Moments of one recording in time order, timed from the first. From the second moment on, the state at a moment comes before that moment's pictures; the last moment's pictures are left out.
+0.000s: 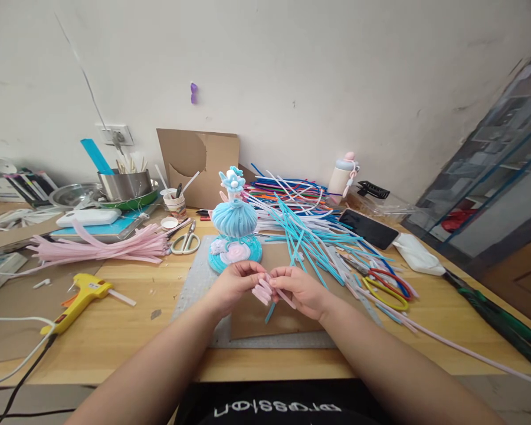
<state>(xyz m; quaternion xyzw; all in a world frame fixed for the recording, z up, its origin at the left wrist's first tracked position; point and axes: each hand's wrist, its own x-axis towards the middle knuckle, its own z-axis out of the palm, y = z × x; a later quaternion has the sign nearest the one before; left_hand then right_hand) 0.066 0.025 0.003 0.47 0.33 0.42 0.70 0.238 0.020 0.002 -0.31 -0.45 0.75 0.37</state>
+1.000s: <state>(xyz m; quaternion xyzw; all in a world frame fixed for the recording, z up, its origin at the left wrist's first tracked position) 0.071 0.028 0.000 0.46 0.38 0.47 0.65 0.239 0.028 -0.002 -0.37 -0.43 0.67 0.48</state>
